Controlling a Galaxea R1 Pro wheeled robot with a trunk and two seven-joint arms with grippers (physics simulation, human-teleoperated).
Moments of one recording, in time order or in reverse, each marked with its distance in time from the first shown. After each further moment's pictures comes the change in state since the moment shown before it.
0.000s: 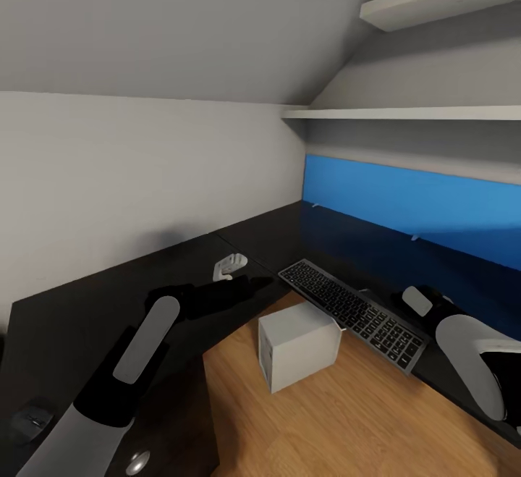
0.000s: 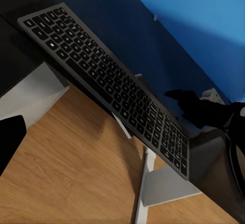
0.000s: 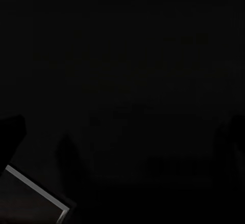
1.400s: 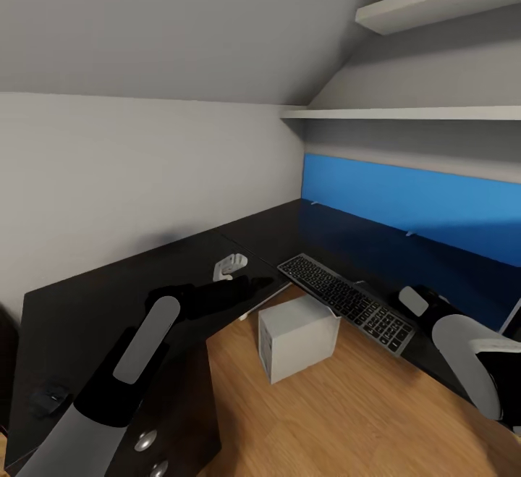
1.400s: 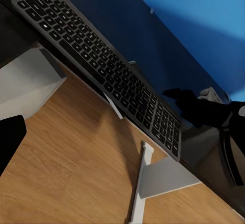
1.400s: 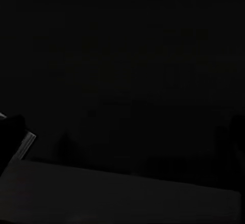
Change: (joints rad) left arm 0.000 0.000 -0.001 0.000 0.001 0.001 0.001; right arm 0.000 0.014 0.004 0.002 0.004 -0.001 0.001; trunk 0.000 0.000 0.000
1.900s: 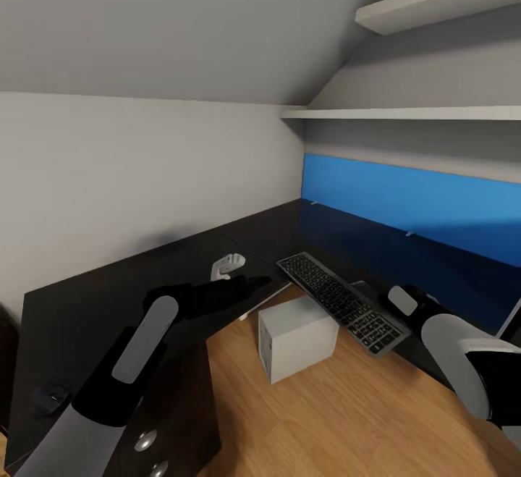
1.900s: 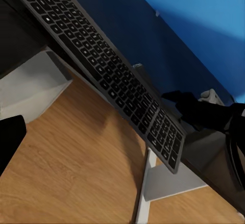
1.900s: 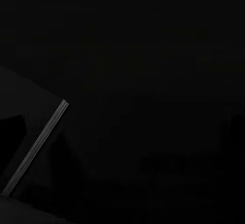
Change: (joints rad) left arm 0.000 0.009 0.005 0.000 -0.010 -0.003 0.003; right arm 0.002 0.044 -0.005 -0.008 0.002 0.003 -0.044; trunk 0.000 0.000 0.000
